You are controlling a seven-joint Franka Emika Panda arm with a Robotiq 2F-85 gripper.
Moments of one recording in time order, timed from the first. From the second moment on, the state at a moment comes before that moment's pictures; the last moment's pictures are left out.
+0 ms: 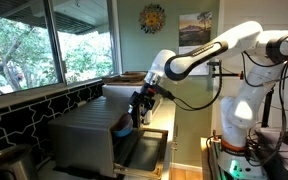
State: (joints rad) arm 0.12 -0.50 0.28 -2.52 0.51 2.54 0.47
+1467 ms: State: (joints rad) arm 0.10 -0.39 0.32 -2.46 0.21 2.55 0.70
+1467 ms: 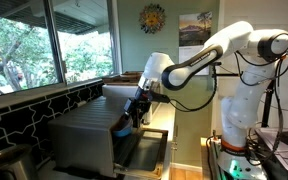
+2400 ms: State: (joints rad) arm 0.08 -0.37 0.34 -2.42 0.05 2.55 0.80
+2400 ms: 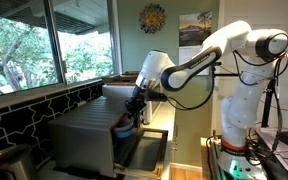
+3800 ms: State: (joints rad) arm 0.17 -0.42 0.20 -2.45 0.28 2.50 0.51
